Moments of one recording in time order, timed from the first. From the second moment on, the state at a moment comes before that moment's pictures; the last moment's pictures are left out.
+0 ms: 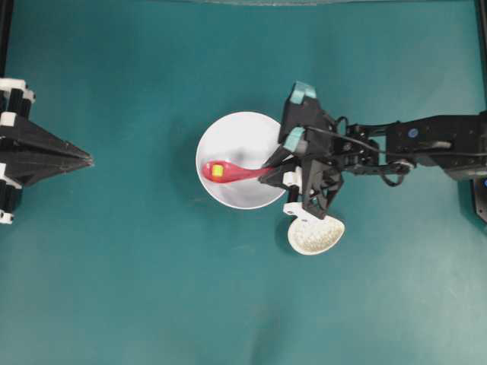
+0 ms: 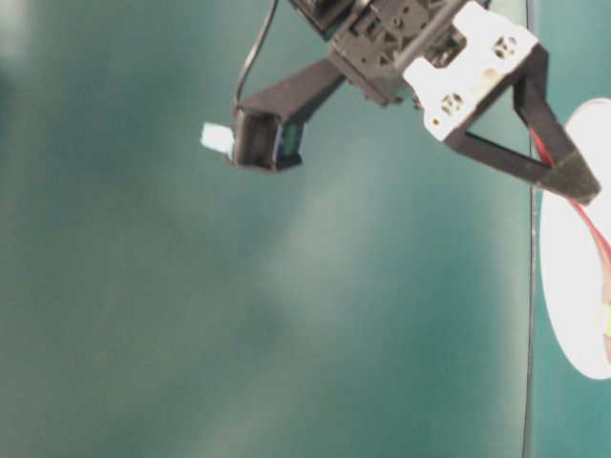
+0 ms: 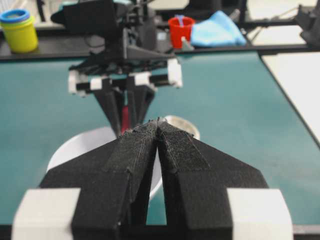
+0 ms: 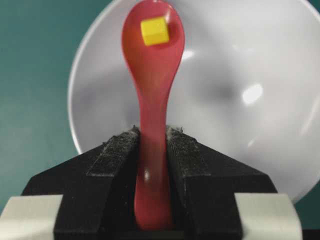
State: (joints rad) left arm -0.08 -0.97 1.17 0.02 -0.20 0.01; right arm -0.02 -0.01 0.71 0.15 -0.07 0.14
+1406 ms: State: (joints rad) left arm -0.08 -1.00 1.17 0.02 -0.19 -0.01; right arm -0.05 -0.38 0.70 0.08 0.17 0.05
